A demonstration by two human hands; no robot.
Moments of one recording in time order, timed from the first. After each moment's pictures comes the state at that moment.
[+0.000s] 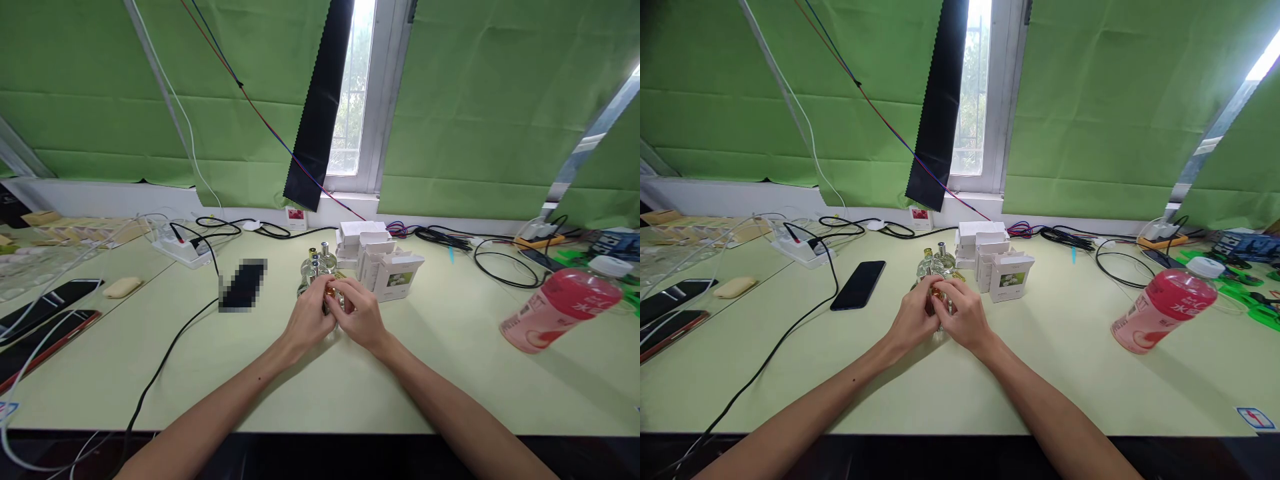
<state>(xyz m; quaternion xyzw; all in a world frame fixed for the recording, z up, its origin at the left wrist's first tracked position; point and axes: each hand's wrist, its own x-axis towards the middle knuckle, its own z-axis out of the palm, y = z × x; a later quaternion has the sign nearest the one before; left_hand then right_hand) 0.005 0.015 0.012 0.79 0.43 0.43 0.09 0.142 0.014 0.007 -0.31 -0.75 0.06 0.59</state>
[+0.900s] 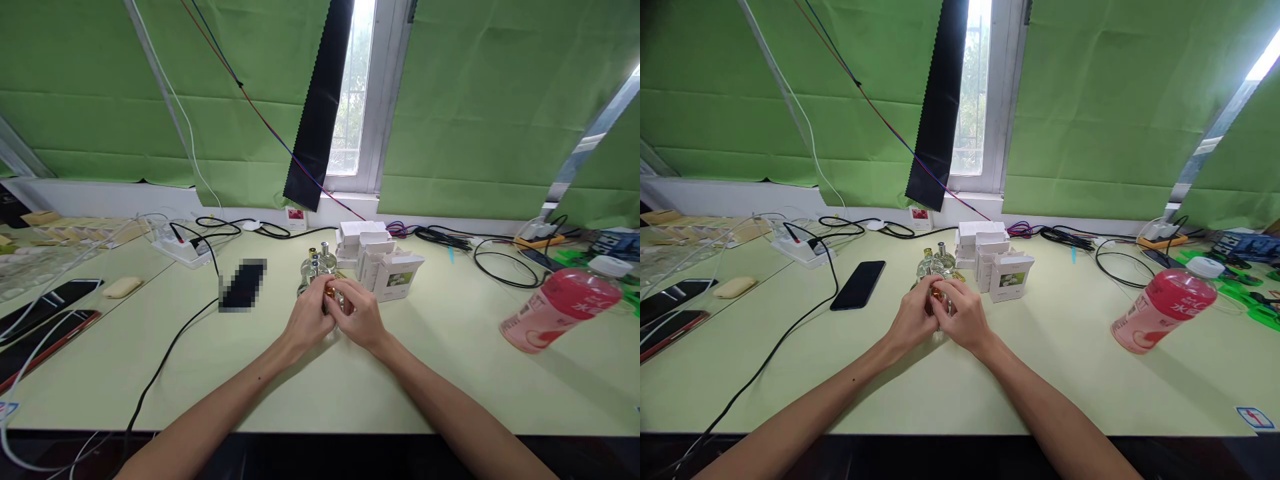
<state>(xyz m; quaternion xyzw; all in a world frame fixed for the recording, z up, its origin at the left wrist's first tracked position) 0.005 0.015 0.012 0.79 0.43 0.43 0.10 0.141 0.012 0.007 -0.33 -0.74 0.06 0.58</state>
